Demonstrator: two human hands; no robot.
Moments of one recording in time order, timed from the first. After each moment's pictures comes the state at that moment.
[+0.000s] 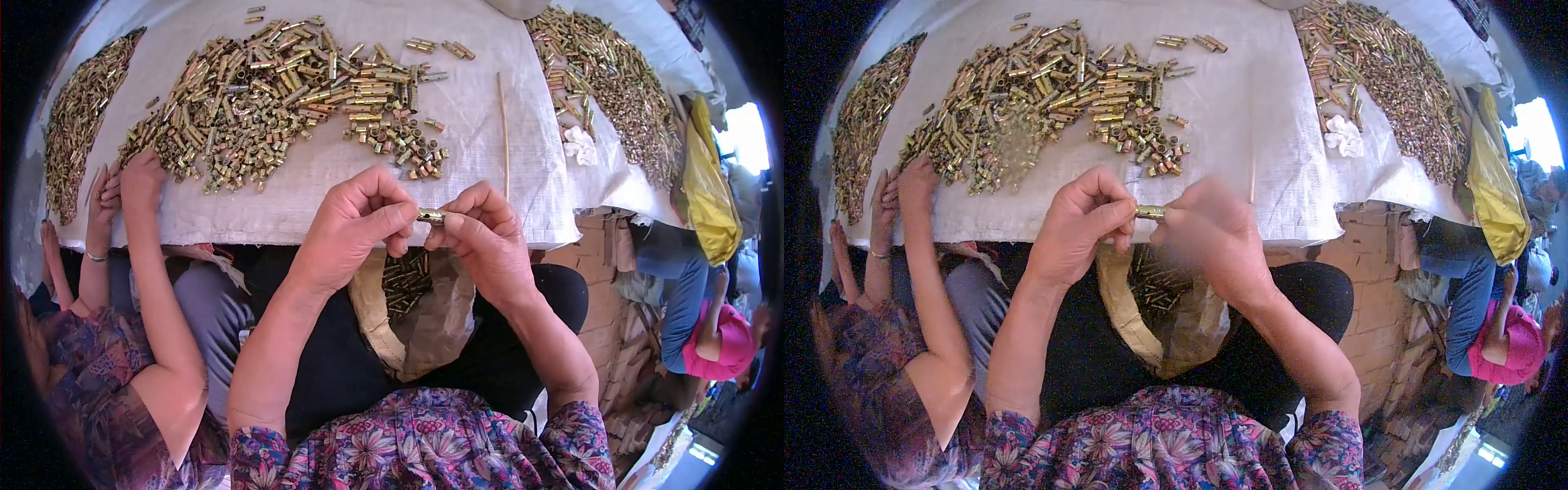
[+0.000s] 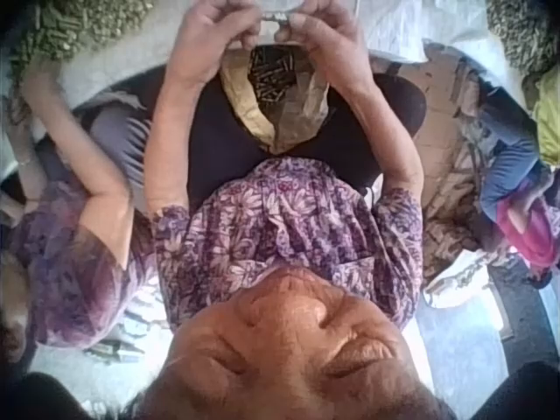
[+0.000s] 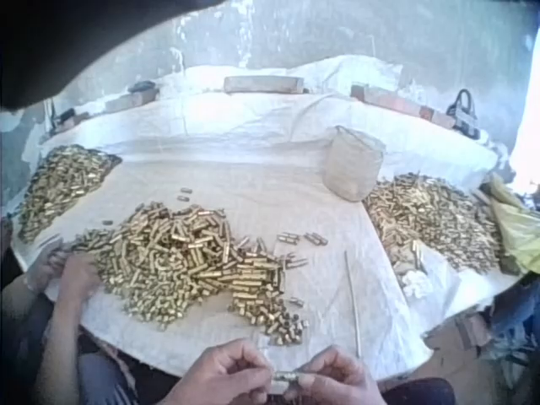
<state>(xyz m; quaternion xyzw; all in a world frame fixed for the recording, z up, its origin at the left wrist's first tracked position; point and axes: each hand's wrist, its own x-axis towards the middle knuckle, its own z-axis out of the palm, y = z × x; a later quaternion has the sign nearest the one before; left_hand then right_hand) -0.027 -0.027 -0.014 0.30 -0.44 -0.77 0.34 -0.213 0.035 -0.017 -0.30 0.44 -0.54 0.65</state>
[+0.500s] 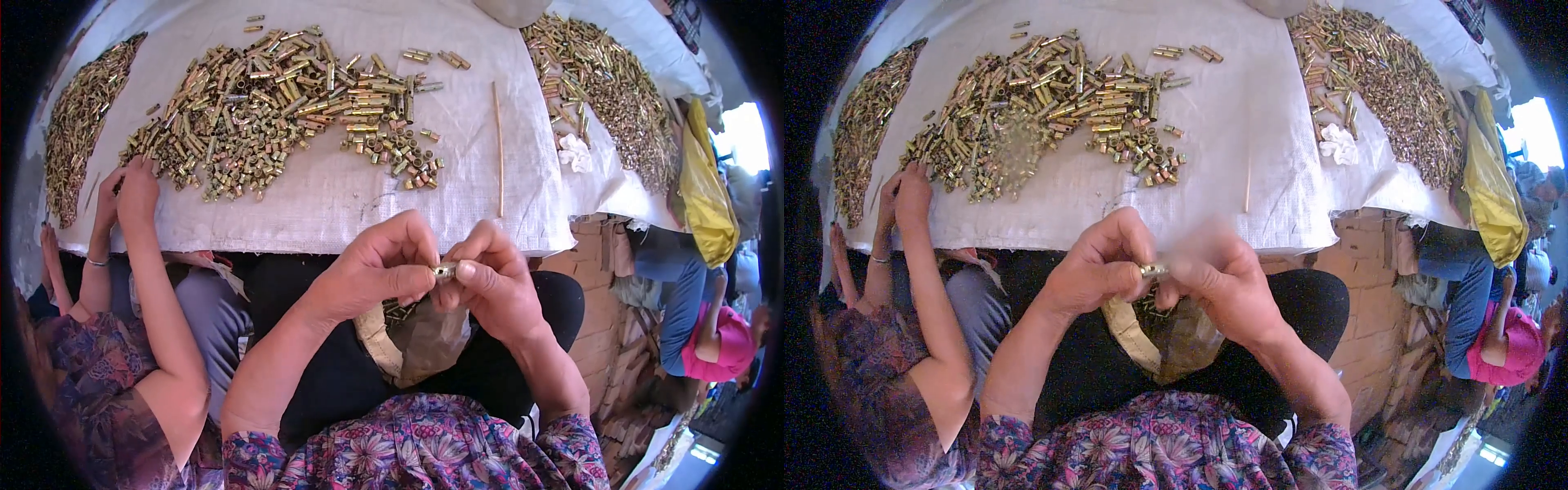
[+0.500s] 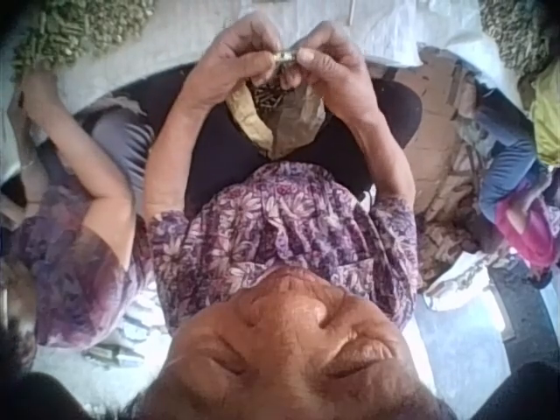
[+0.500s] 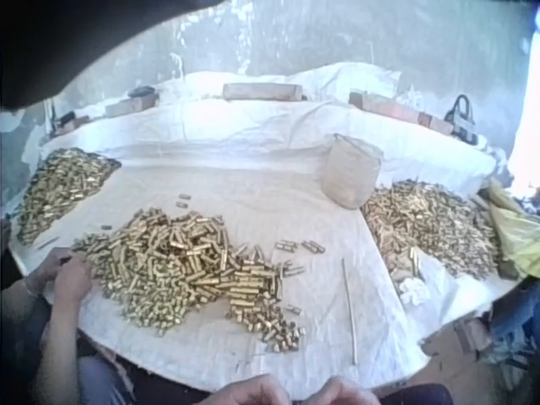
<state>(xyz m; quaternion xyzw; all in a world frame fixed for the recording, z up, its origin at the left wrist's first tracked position) -0.032 -0.003 -0.015 0.15 -0.41 -0.86 0.28 -0.216 0.067 -0.001 -0.30 0.37 -0.54 0.69</state>
